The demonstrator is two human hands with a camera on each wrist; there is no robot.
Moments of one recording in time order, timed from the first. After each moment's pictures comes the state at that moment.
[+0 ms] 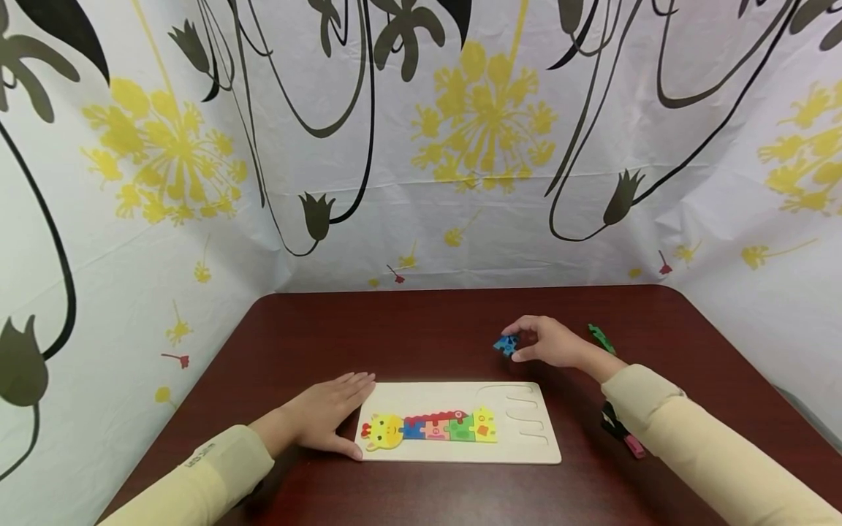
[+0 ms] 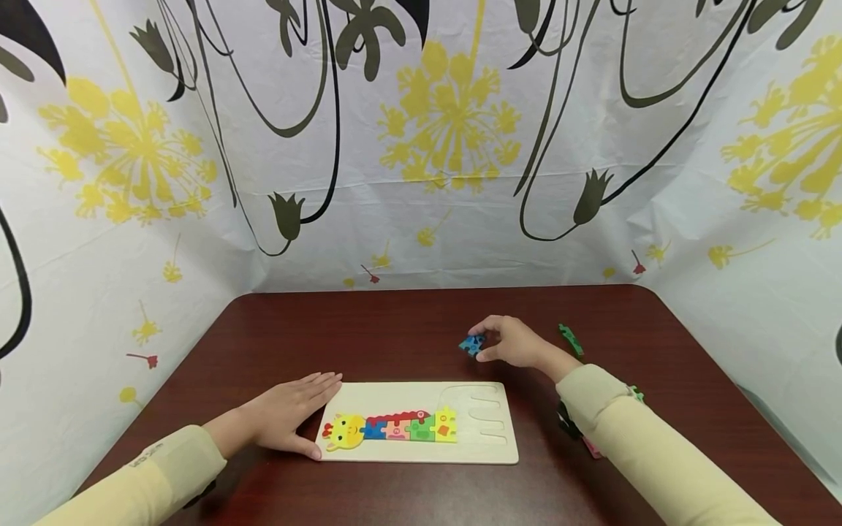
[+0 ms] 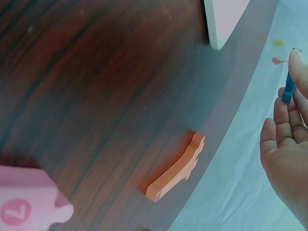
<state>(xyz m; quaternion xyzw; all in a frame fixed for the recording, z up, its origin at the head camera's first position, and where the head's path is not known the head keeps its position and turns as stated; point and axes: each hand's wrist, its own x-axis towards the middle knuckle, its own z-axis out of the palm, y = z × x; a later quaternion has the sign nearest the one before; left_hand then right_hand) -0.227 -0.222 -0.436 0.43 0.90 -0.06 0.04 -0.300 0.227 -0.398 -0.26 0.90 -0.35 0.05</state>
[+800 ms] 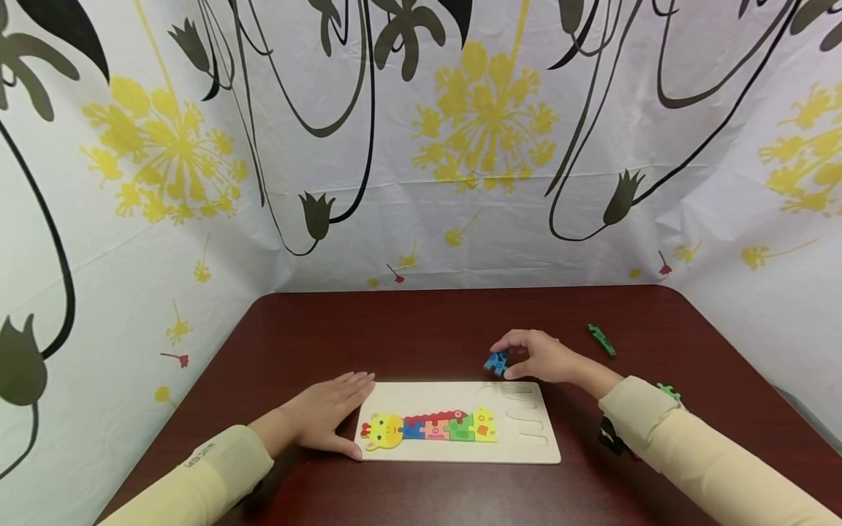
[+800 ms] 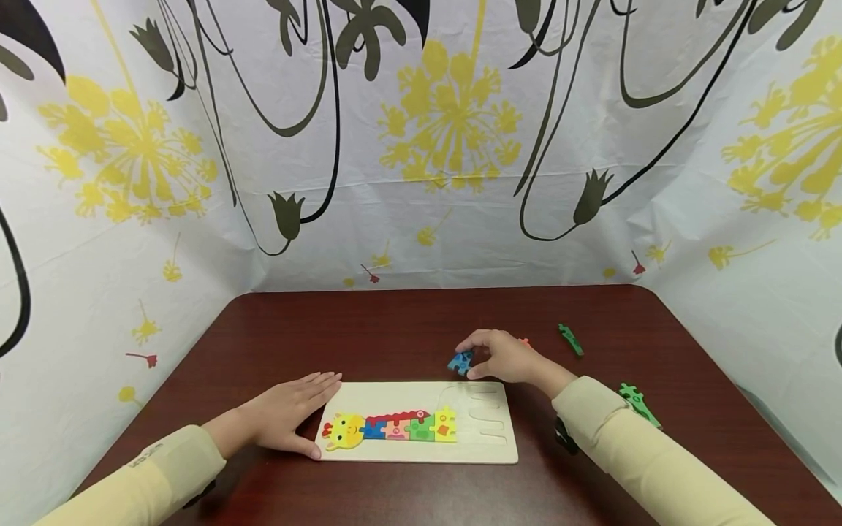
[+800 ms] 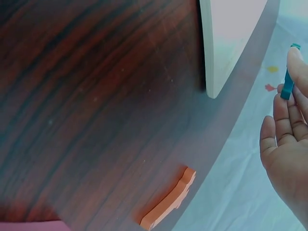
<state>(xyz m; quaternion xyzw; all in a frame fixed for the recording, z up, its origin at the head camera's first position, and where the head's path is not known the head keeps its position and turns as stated) -0.227 -0.221 -0.435 0.42 0.90 -0.06 0.04 -0.280 0.210 -0.404 -0.32 0.88 -0.34 0.07</state>
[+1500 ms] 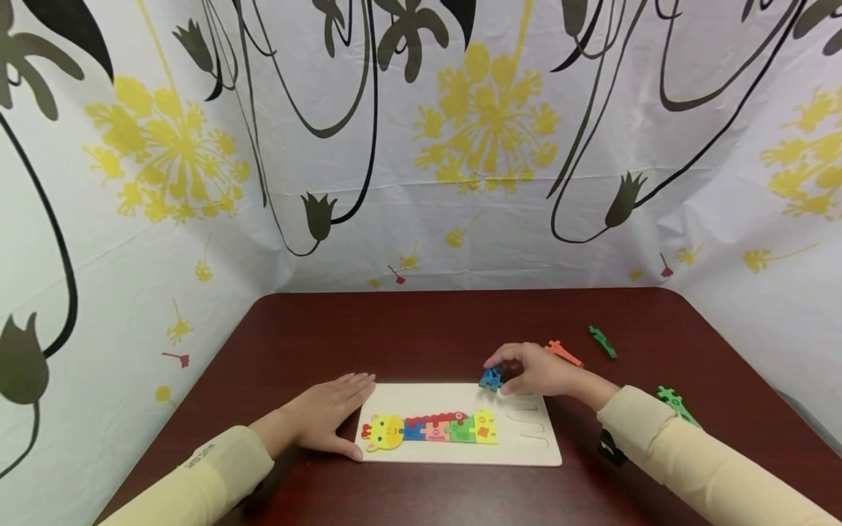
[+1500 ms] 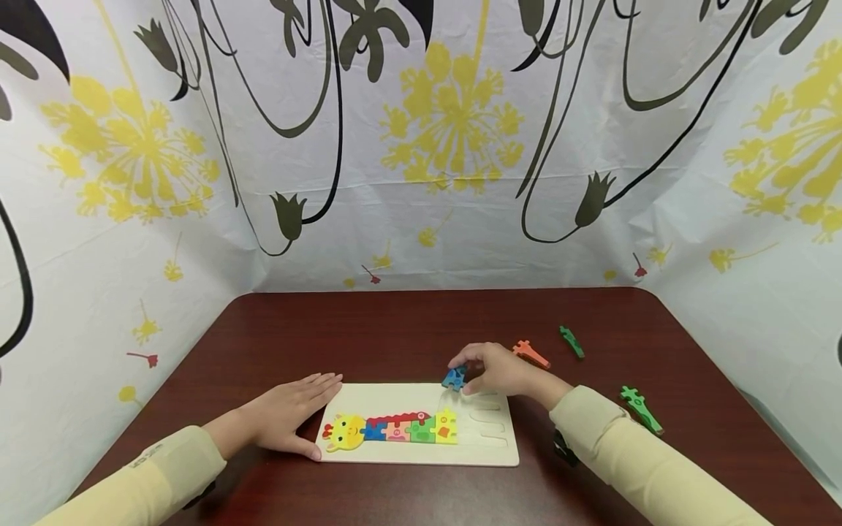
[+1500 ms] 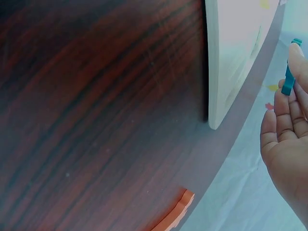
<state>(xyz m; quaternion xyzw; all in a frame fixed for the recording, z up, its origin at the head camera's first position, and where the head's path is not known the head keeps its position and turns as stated) -0.226 -0.223 -0.435 0.42 0.90 -0.05 0.05 -0.268 0.197 -0.409 -0.33 0.87 -0.35 0.10</state>
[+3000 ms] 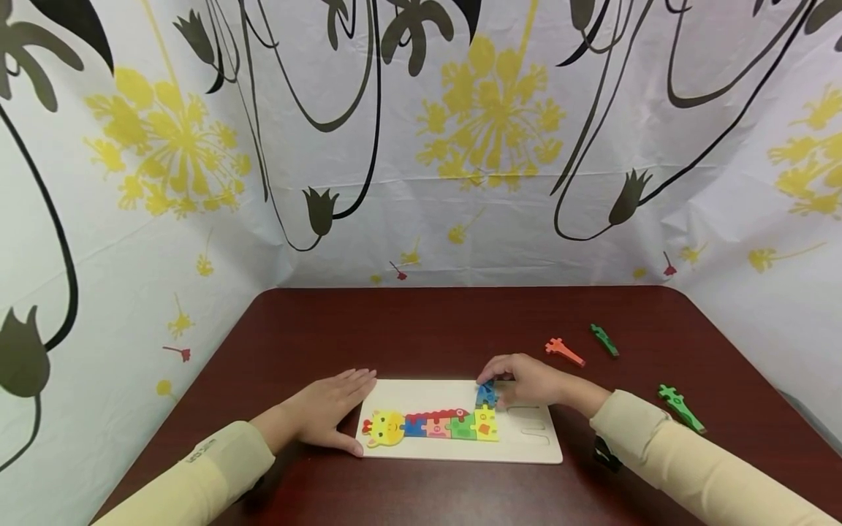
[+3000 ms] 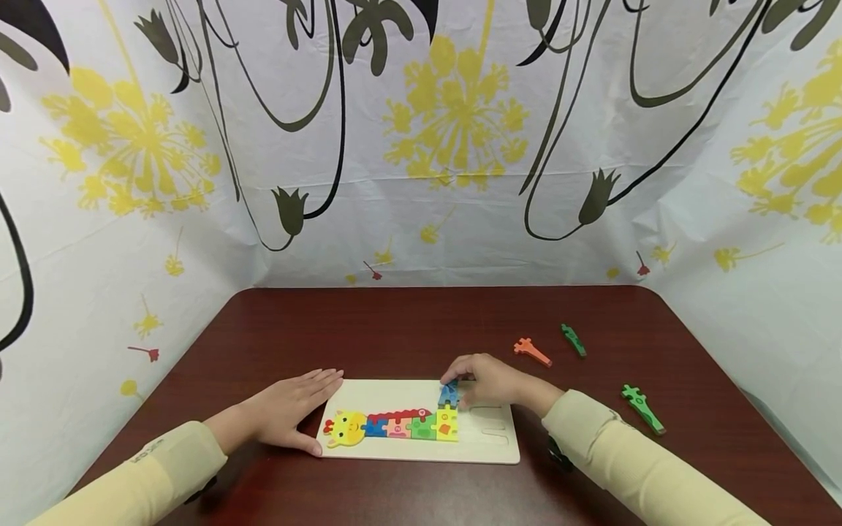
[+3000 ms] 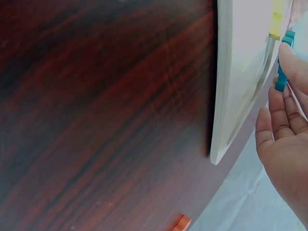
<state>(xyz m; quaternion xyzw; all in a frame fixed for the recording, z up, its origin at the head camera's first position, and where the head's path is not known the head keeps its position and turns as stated) -0.228 -0.224 -0.437 0.42 0.90 -0.06 0.05 -0.260 0.182 -0.417 -0.35 0.87 -0.32 0.14</state>
